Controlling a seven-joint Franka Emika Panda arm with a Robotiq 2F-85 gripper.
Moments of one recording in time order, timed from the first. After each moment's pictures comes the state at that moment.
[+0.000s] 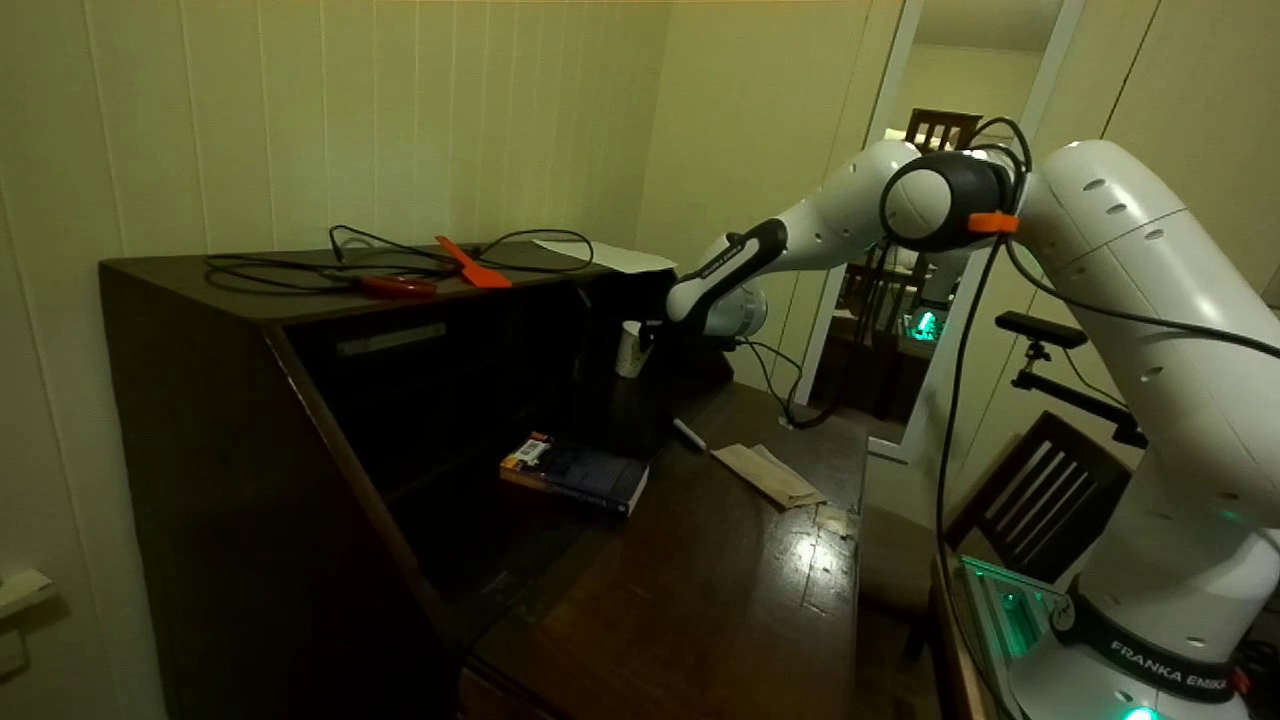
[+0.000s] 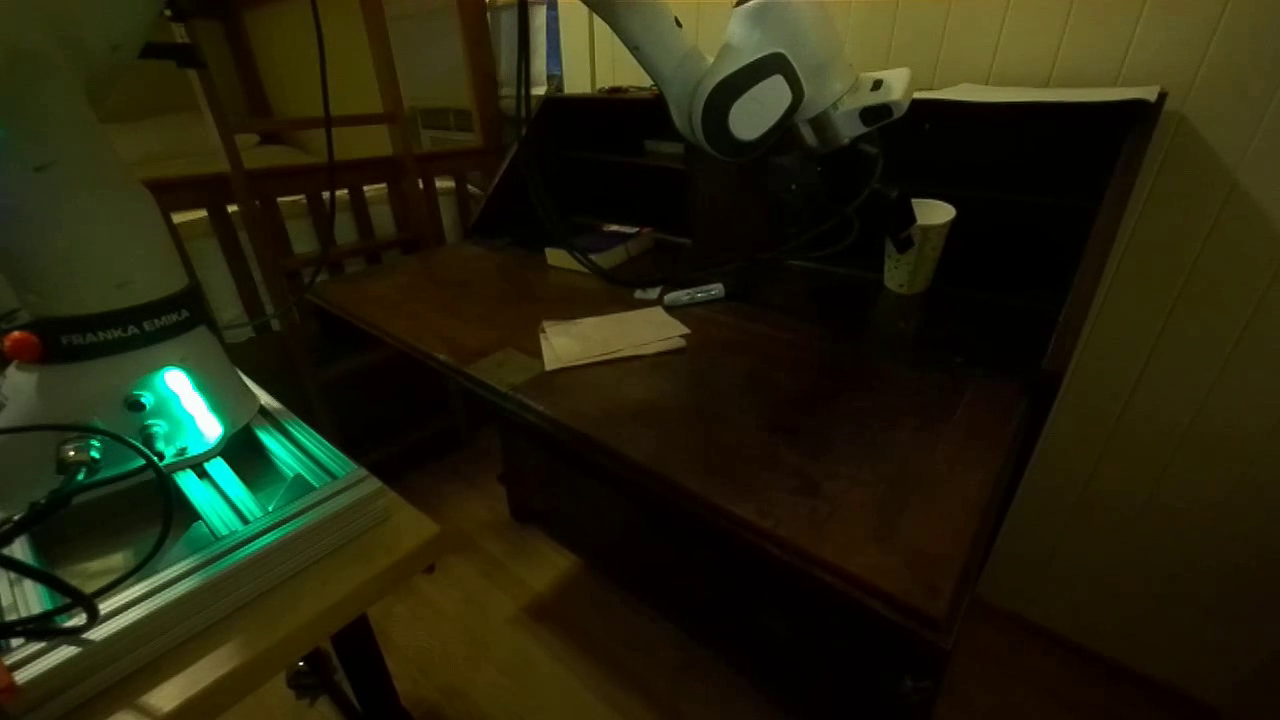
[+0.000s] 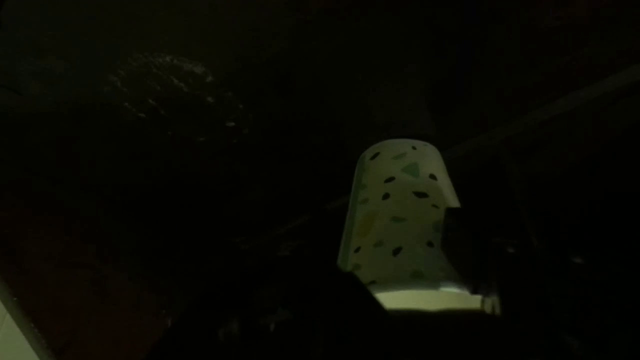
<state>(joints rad) -0.44 0.81 -0.17 -1.55 0.21 3.04 0.01</state>
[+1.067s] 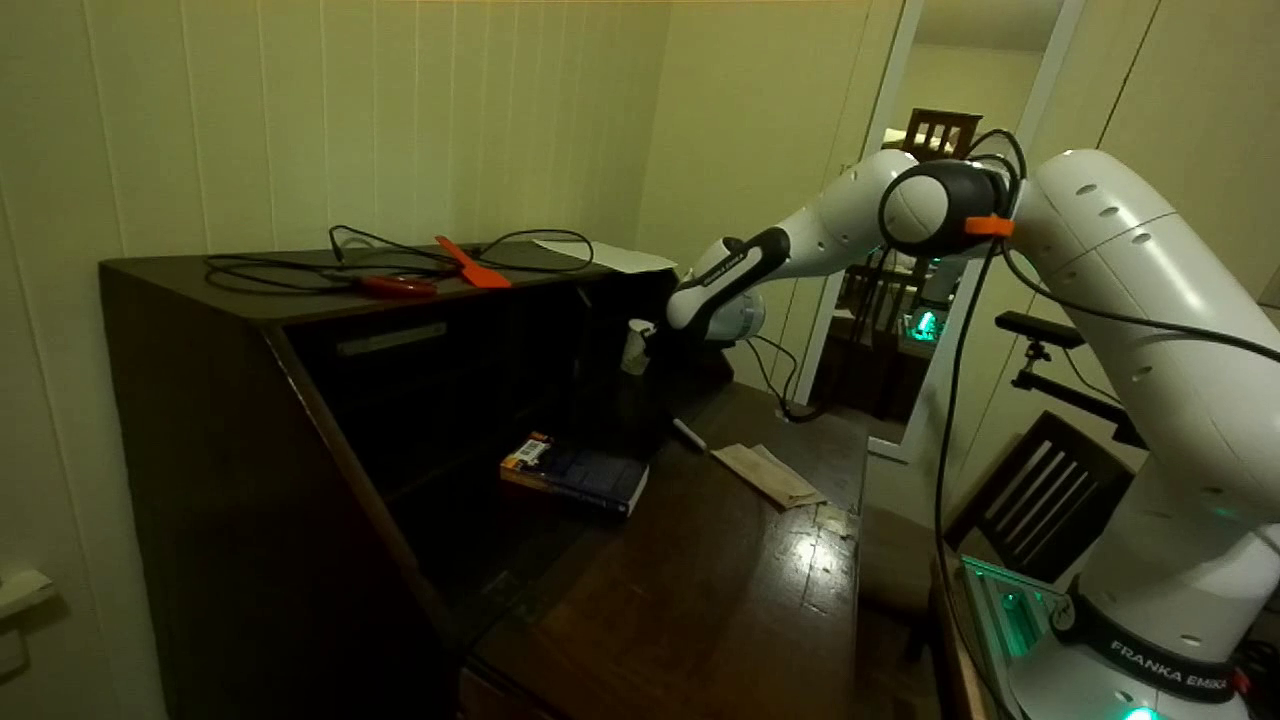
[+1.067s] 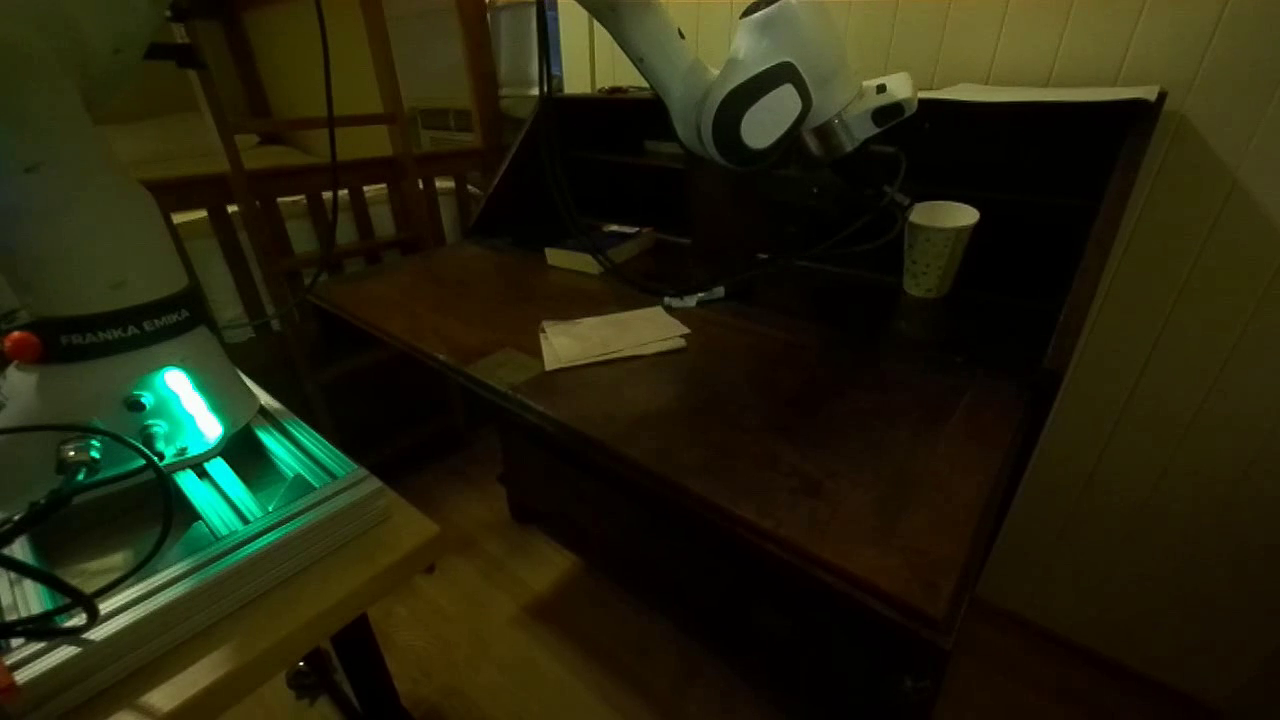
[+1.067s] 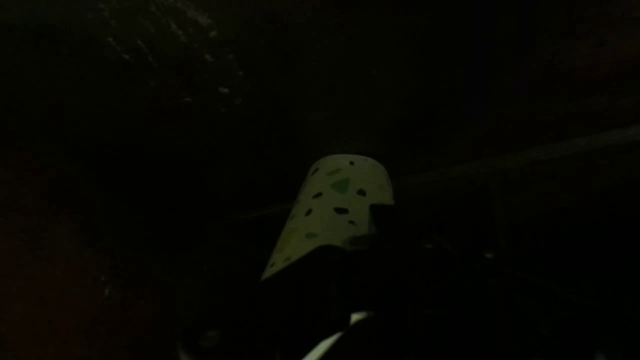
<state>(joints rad) -0.51 0.85 -0.09 -1.51 0.09 3.04 -0.16</state>
